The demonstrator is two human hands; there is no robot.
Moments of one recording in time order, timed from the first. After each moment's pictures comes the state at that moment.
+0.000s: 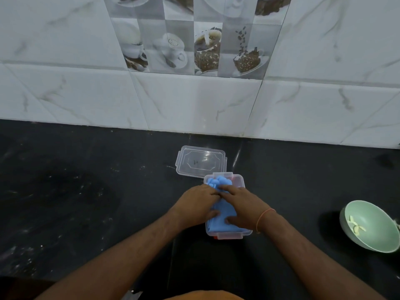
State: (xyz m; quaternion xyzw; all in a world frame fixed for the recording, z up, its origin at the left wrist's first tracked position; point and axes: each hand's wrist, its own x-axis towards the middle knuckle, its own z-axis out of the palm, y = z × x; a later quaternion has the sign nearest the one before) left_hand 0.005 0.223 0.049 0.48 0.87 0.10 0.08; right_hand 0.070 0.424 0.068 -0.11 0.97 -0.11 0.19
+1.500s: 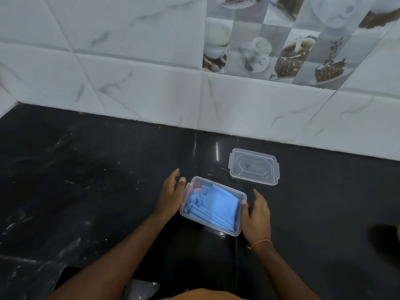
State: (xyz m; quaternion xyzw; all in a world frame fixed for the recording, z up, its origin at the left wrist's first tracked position) left_hand -0.059 -0.035 0.019 -0.05 0.82 0.56 0.14; right_hand 0.057 0.207 0.019 0.28 0.87 -0.40 -0.06
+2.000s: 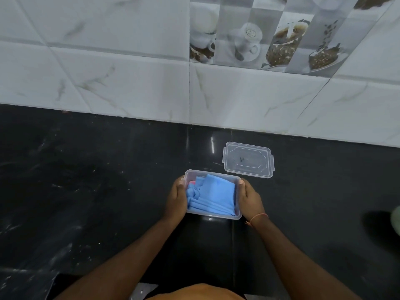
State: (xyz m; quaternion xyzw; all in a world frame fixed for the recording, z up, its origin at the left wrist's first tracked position) left_hand -0.042 0.007 0.004 -0.11 0.75 0.62 0.18; right_hand 0.016 0.228 0.025 0.27 0.84 -0.48 0.03
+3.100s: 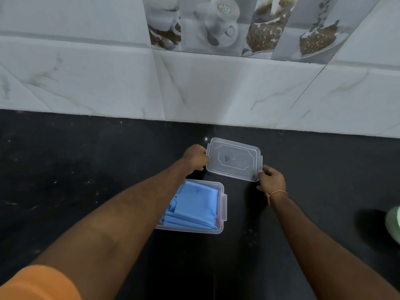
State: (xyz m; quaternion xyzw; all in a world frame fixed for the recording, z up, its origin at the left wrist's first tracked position) left_hand -0.205 0.162 -0.001 0.04 0.85 0.40 0.33; right_hand -0.047 0.382 -0.013 0.48 0.70 -0.53 -0.02
